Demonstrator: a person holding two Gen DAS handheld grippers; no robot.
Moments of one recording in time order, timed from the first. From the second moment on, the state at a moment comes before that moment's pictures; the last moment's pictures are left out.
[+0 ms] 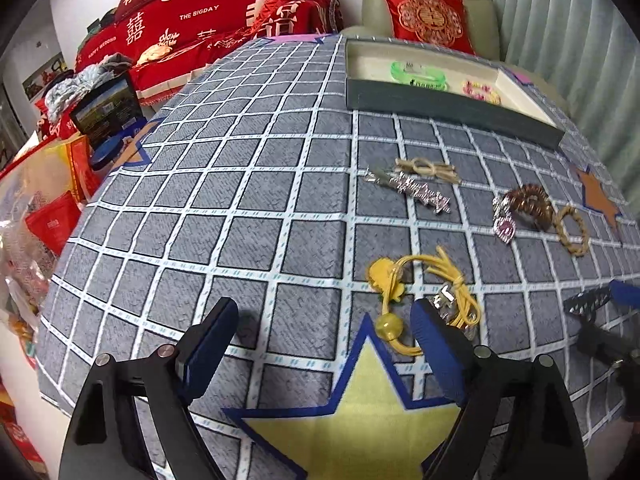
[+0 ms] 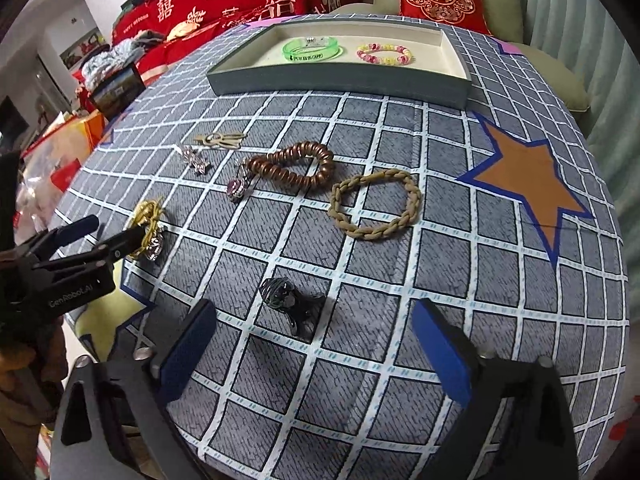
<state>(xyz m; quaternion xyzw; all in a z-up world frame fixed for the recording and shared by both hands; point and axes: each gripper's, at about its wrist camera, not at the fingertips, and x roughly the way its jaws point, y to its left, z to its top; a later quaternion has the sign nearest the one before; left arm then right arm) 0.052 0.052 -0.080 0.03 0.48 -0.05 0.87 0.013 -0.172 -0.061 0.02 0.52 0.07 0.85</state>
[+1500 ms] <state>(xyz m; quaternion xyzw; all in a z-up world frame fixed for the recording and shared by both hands) 0.050 0.049 -0.024 -0.05 0.43 -0.14 0.89 0.026 -0.210 -0.025 0.08 0.48 0.05 0.87</state>
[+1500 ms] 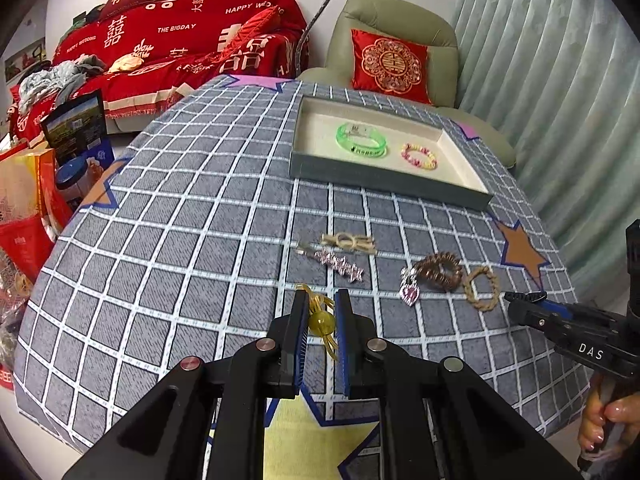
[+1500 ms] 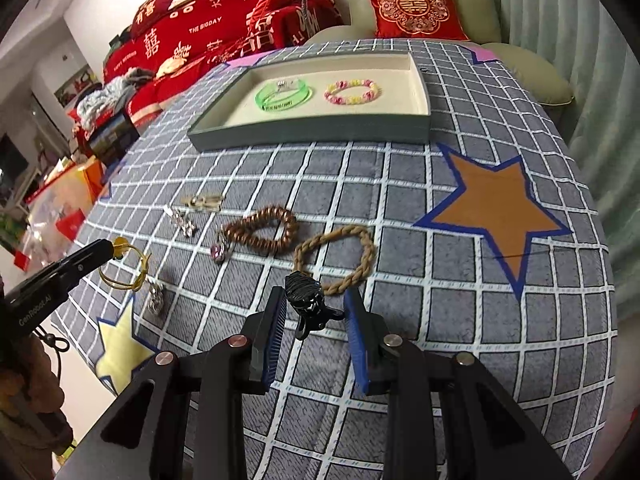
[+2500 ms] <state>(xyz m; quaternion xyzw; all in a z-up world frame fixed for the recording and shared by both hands) 0.141 -0.004 0.050 -0.02 0.36 -0.18 0.92 0.131 -0.251 0.052 0.08 0.43 0.07 0.89</state>
